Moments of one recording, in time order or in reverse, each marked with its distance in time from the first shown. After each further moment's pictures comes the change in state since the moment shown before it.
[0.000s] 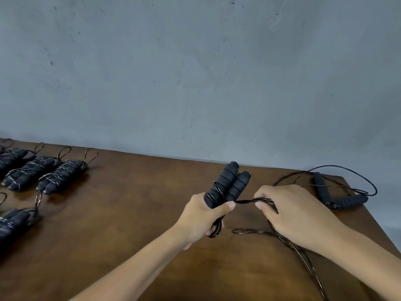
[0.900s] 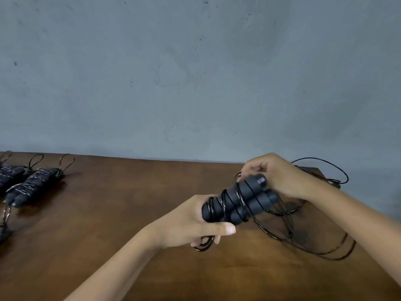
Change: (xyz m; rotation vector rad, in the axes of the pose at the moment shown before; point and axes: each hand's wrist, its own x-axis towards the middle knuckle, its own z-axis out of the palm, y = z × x) left_hand -0.025 0.045 -0.004 0.255 -0.507 0.168; right_hand 0.049 0.046 -0.016 0.620 -0.129 -0.024
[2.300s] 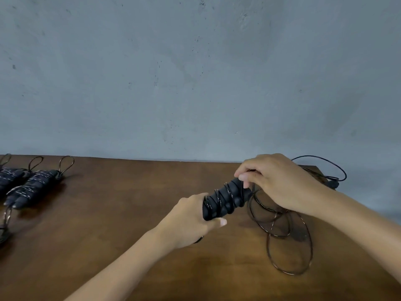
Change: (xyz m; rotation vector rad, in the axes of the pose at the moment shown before) left_hand 0.011 -0.023 0.007 0.403 0.329 -0.184; right_hand -0.030 -0.041 0.011 -0.432 0.137 0.028
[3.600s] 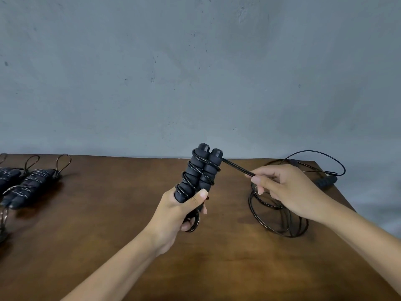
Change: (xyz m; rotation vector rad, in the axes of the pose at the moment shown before) left_hand -0.010 -0.019 0.000 -0.864 0.130 0.050; right_hand -0.017 0.045 0.031 0.542 0.075 0.145
